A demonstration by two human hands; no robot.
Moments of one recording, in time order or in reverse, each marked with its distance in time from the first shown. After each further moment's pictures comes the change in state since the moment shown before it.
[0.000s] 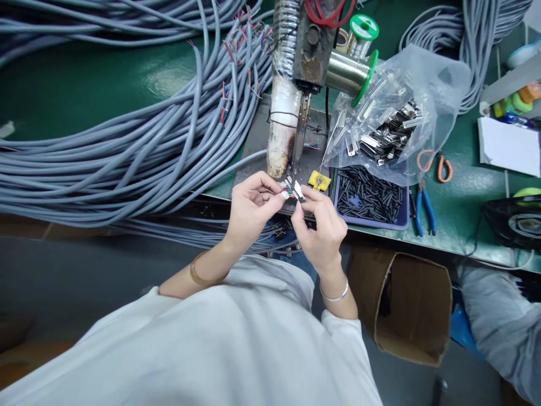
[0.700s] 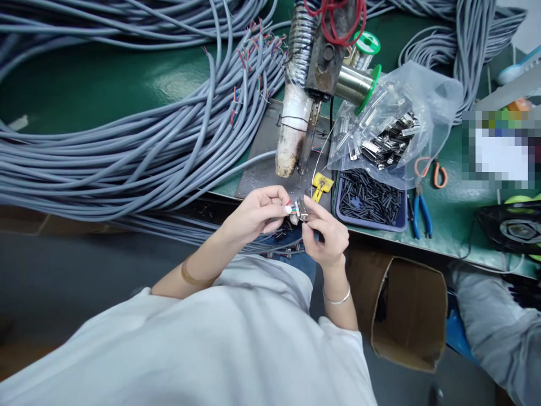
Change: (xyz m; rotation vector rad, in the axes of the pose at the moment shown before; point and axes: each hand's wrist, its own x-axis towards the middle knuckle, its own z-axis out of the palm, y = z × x) left_hand -0.004 0.008 -0.016 -0.312 -0.363 -0.451; right_hand -0.028 0.026 -0.002 0.253 0.016 -0.164
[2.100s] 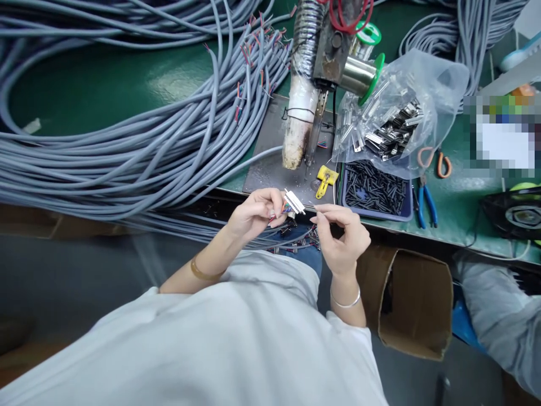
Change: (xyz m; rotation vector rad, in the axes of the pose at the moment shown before) left_hand -0.006 -0.022 -0.031 -0.201 -0.136 0.102; right_hand 0.015 -0.038 -0.007 -0.035 0.143 0.274
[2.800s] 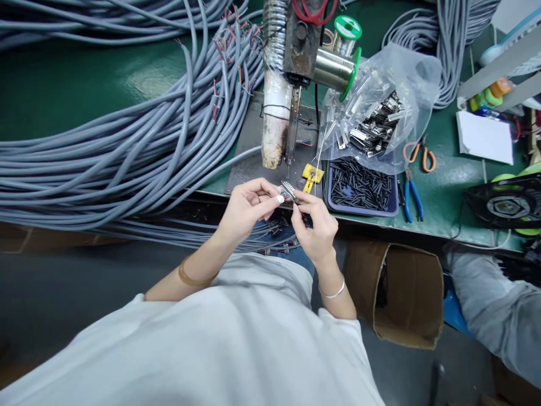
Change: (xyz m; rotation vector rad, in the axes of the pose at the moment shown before) left_hand 0.010 -0.002 0.023 0.431 0.273 0.164; right_hand -0.006 0.020 0.014 -0.131 -0.128 -0.098
